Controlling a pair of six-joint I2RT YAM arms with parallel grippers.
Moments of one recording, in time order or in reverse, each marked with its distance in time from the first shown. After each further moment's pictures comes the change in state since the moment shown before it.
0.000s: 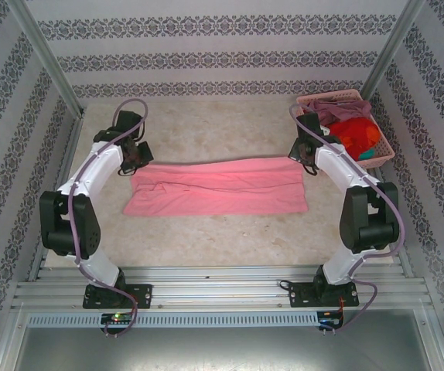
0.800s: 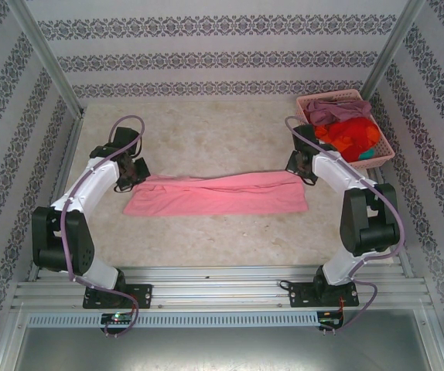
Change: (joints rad) left arm 0.000 -0.125 -0.186 -0.002 0.002 -0.027; right arm 0.035 -0.026 -0.102 -0.019 -0.027 0.008
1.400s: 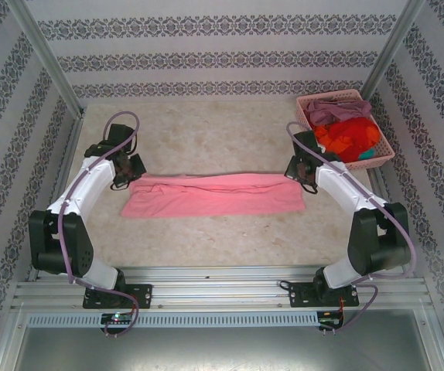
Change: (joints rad) left arm 0.032 -0.019 0.023 -0.007 -0.016 0.012; right arm 0.042 -0.151 -0.112 -0.019 -0.014 0.037
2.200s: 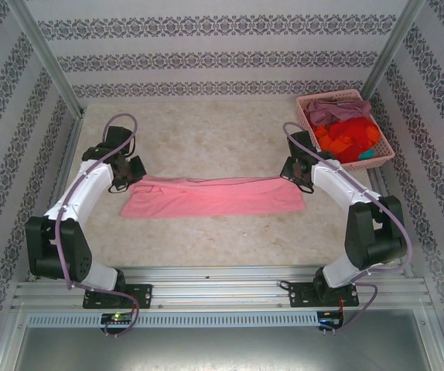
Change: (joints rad) left arm 0.002 -0.048 -0.019 -0.010 0.062 0.000; right arm 0.014 0.053 0.026 0.015 -0.037 0.031
